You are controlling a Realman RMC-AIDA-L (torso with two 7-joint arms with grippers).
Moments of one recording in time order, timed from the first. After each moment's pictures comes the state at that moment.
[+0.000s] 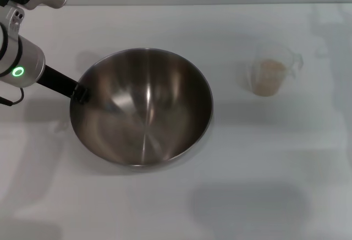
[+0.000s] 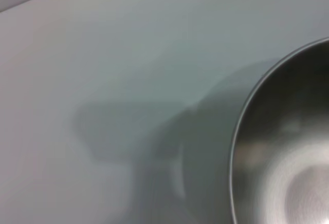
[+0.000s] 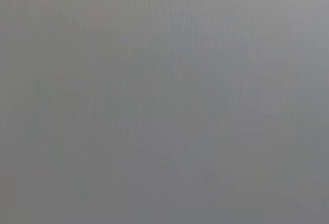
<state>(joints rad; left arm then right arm) -0.57 -2.06 -1.76 -1.36 2.68 -1.42 0.42 0.71 2.07 0.83 0.09 -1.98 -1.59 0.06</state>
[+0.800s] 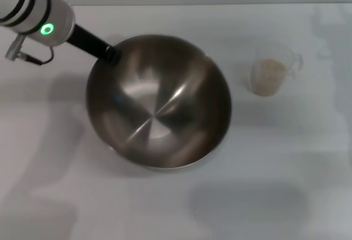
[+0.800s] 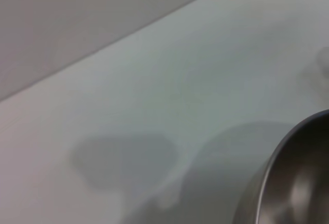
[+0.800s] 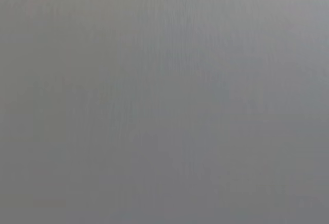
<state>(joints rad) -0.71 -2.07 -1.78 -1.35 2.65 -1.41 0.40 0.70 2.07 0.83 0.10 -1.98 -1.59 0.06</state>
